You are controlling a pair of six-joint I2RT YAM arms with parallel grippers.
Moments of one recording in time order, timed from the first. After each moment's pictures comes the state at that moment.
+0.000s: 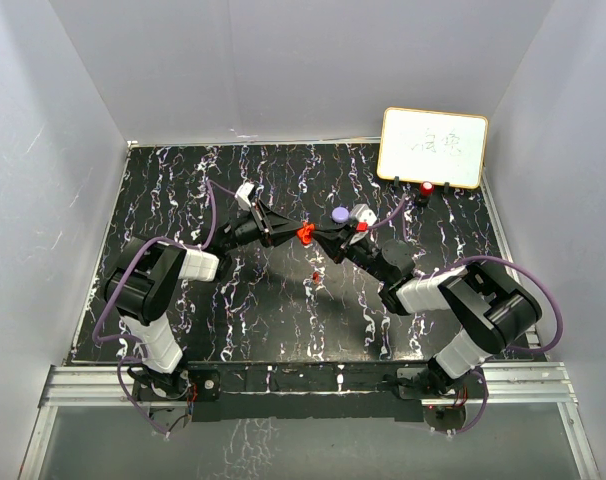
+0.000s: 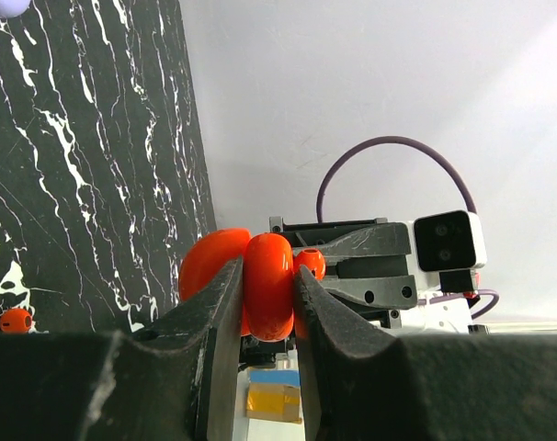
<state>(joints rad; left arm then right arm) -0.39 1.78 0.67 1.11 0.77 -1.46 0.58 1.57 0.43 1.34 -0.33 0.08</state>
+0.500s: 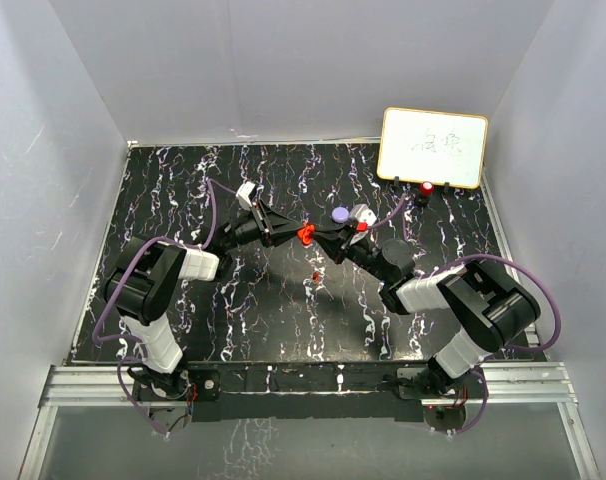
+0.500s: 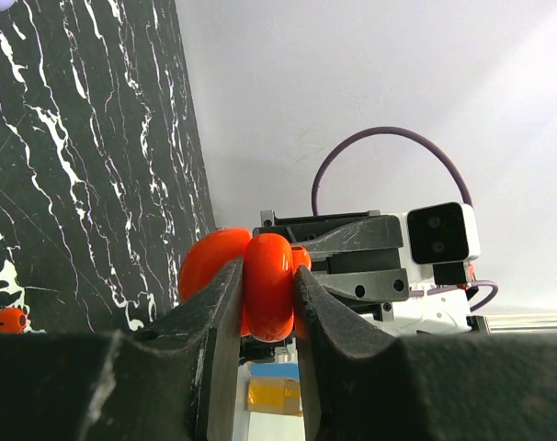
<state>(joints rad) -0.39 1.78 0.67 1.11 0.79 -1.46 0.57 1.58 0.43 1.34 -0.36 0.08</state>
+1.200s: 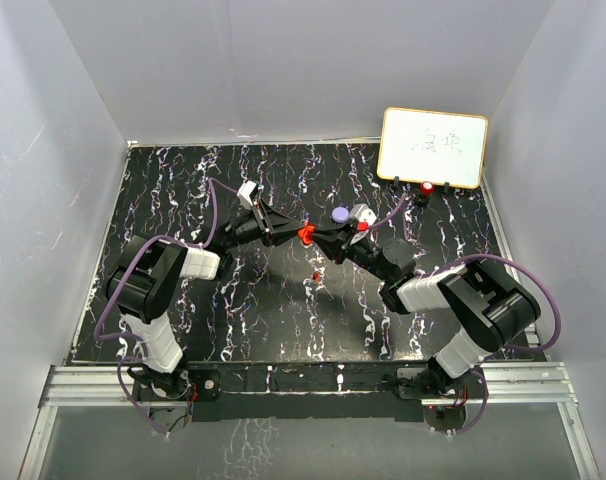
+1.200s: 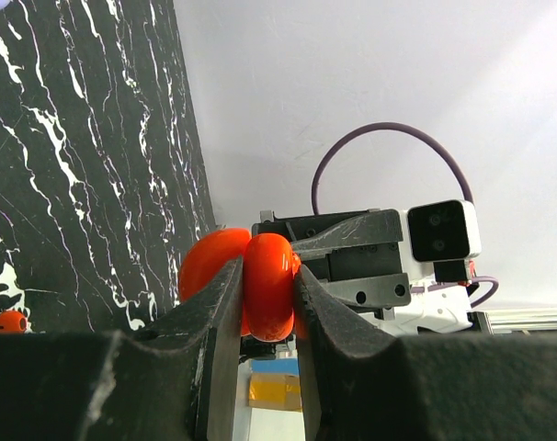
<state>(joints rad) -0.39 1.79 0.68 1.12 0.80 -1.46 0.56 1.58 0.43 1.34 -0.39 0.09</state>
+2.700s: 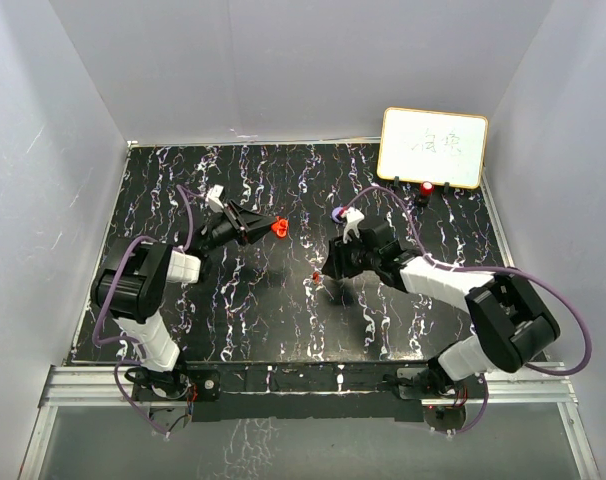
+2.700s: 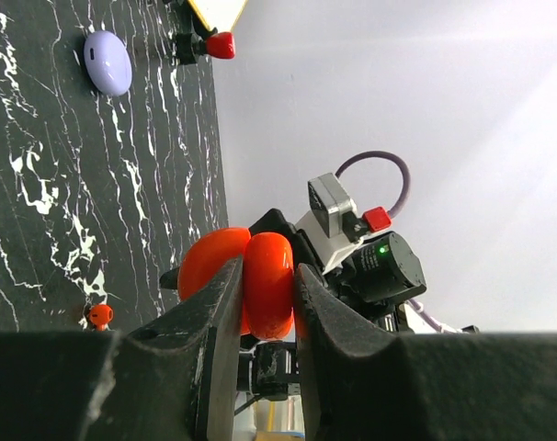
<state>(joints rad) -0.22 1.77 0.59 1.16 0.79 -1.45 0.55 1.44 0.68 0.10 -0.30 0.25</state>
